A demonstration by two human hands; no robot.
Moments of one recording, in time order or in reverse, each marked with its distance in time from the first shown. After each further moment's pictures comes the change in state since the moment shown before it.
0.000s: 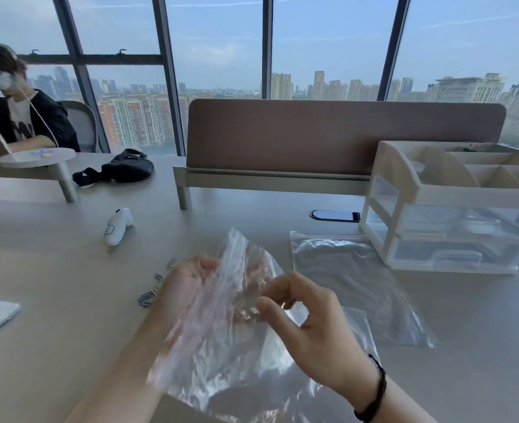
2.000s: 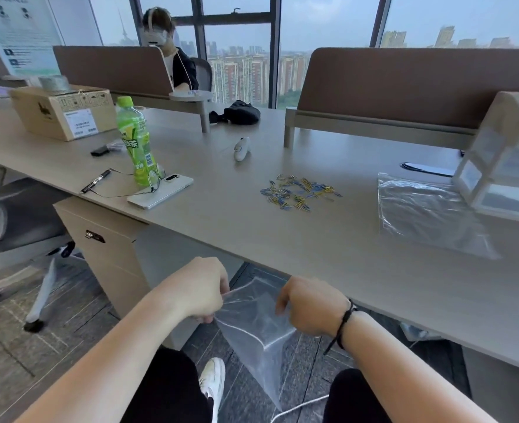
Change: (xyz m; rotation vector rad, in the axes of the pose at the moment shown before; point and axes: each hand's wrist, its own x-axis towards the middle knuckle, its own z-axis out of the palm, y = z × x) left_hand -0.249 -0.026 -0.037 1.450 0.313 -0.484; right_hand -0.135 -0.066 0.103 -0.709 -0.945 0.172
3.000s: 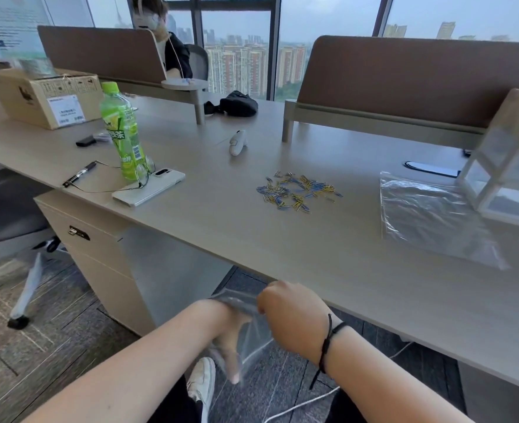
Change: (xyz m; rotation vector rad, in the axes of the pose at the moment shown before) left_hand 0.087 0.000 0.074 0.543 -0.592 0.232; right_hand 0.017 -0.012 0.009 -0.157 0.086 -0.186
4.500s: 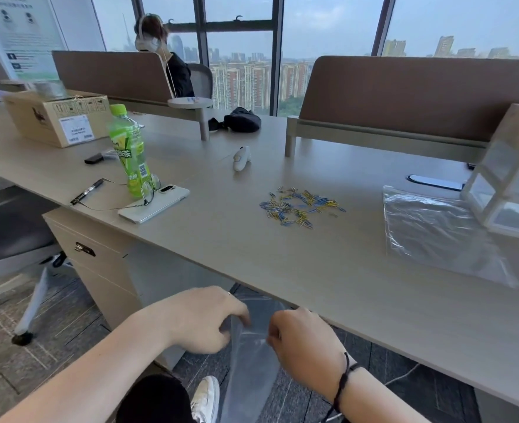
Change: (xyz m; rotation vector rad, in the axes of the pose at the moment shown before) left_hand -0.077 -0.028 -0.013 -0.092 0.604 0.196; right_hand -0.005 0.009 0.020 0.152 0.066 0.182
